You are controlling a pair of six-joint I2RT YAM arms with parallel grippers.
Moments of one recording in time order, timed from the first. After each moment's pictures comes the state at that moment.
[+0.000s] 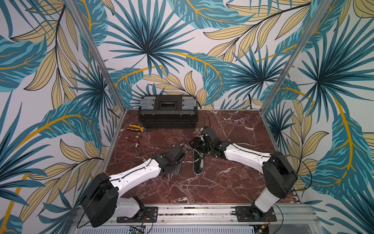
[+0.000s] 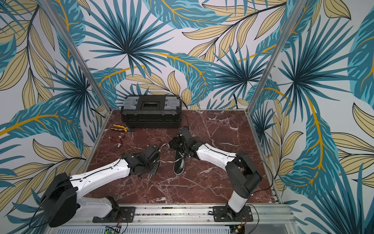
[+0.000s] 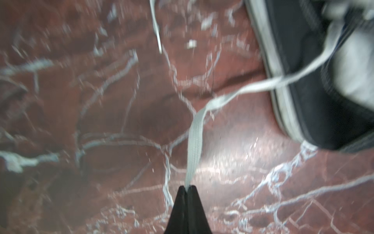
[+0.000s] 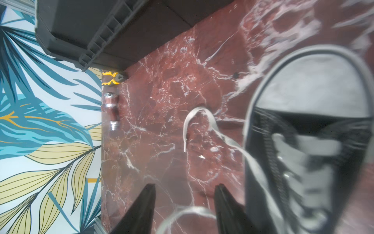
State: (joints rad) left arm -0.73 1.37 0.88 -0.68 -0.18 -0.38; right arm 0.66 1.64 1.07 -0.13 -0.05 0.95
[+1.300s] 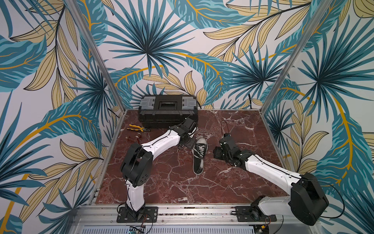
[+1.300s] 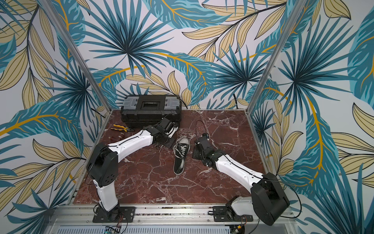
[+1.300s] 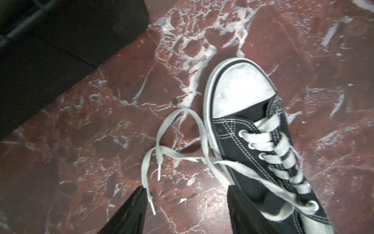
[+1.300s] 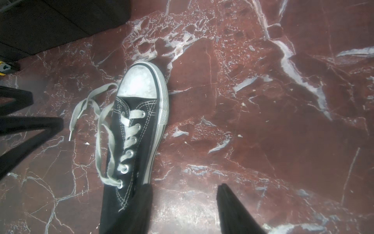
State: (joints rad) left arm -0.62 1.90 1.49 -0.67 -0.03 -0.04; right arm 0.56 1.34 0.81 -0.37 0.19 0.65
